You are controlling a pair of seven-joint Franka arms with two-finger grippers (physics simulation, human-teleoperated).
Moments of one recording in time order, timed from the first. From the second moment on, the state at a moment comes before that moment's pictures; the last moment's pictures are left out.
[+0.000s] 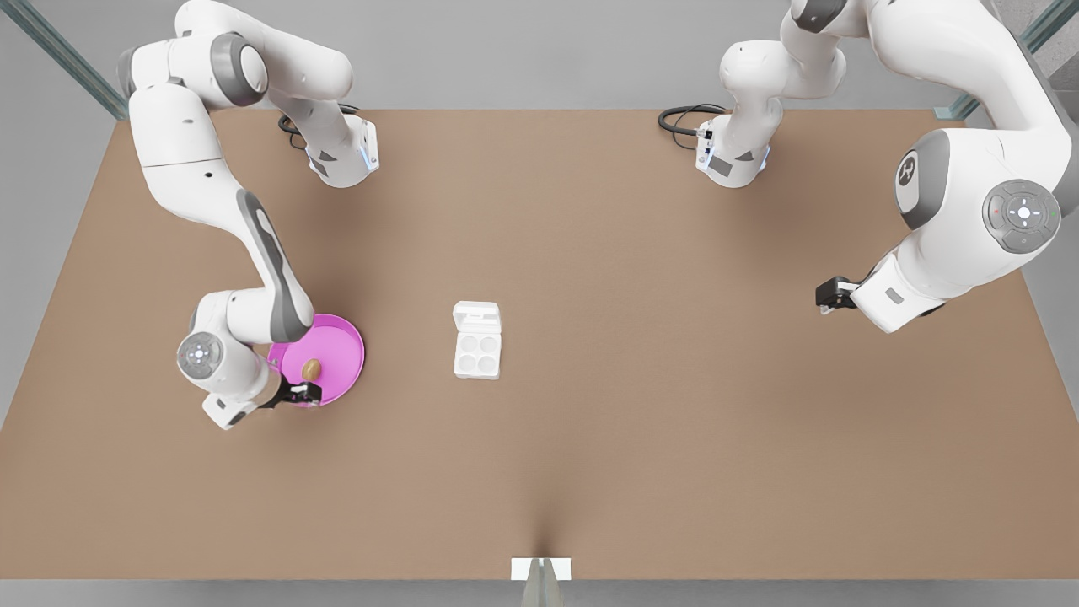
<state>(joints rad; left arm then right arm) -0.09 0.23 0.00 -1.34 0.07 1.48 0.06 -0.15 0.56 0.21 -1.77 -0.14 2.33 0.04</state>
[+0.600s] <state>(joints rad) -0.09 0.24 0.00 -1.34 0.07 1.48 0.08 -0.19 0.41 0.21 -2.00 -0.13 2.37 0.09</state>
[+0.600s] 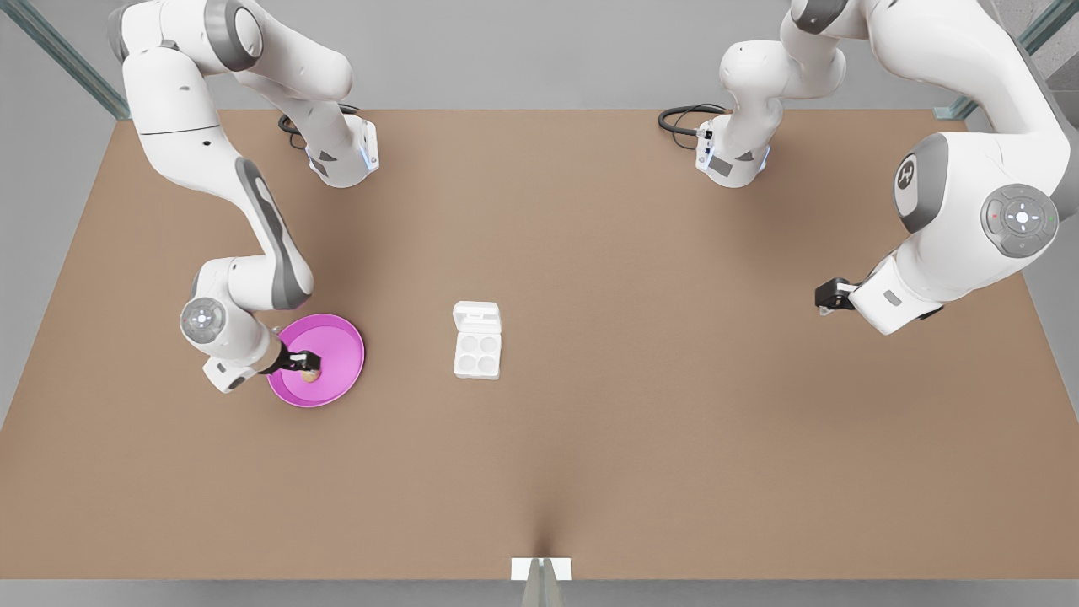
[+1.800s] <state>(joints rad) -0.09 0.24 0.00 -1.34 0.07 1.48 0.09 -0.18 0.52 0.21 -2.09 -0.13 2.57 0.12</state>
